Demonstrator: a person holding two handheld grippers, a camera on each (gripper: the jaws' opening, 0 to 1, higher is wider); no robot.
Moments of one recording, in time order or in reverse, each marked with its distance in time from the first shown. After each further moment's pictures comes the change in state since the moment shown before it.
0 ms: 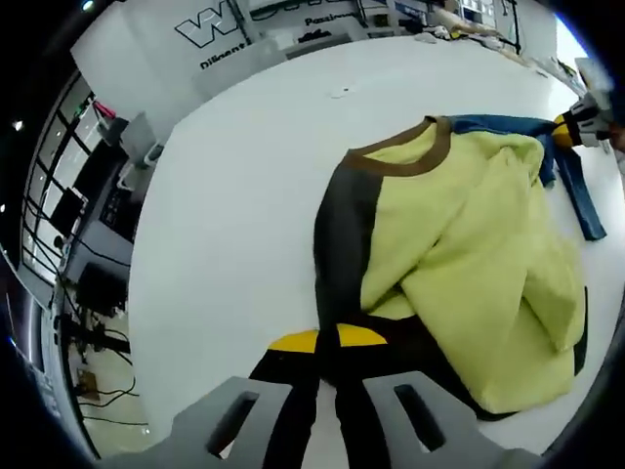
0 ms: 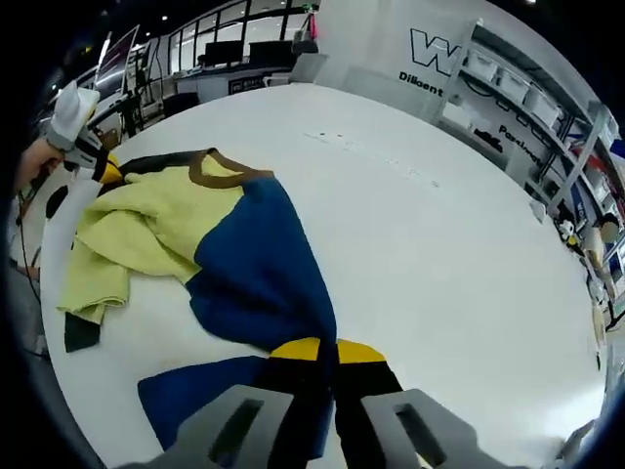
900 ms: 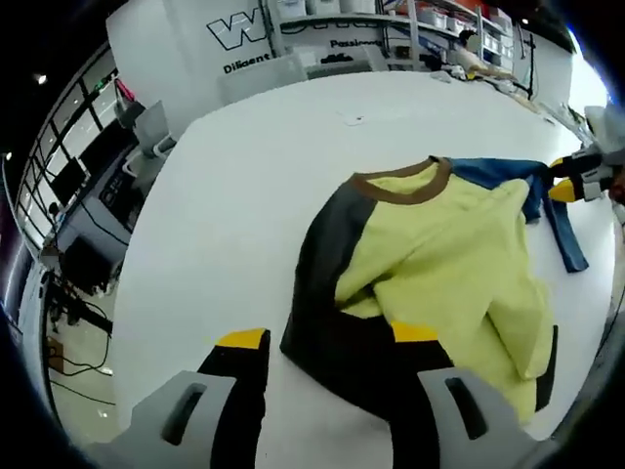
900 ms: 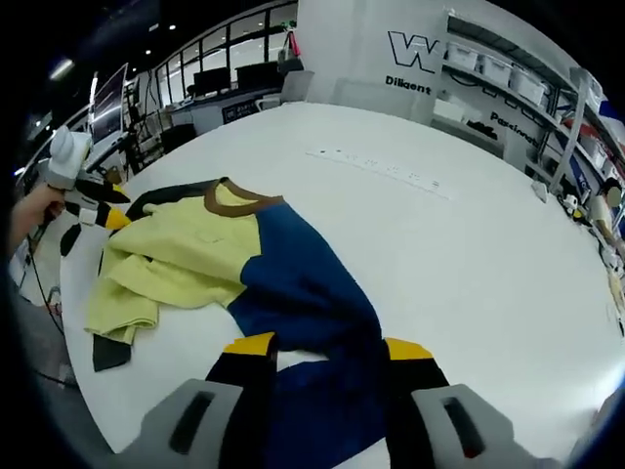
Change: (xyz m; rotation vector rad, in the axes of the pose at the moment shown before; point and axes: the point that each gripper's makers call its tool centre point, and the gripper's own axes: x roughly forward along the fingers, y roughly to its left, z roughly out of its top) left arm -0.023 -0.010 0.002 -0.191 -0.123 -0.050; right arm -0.021 0.030 0.007 0.134 -0.078 0.077
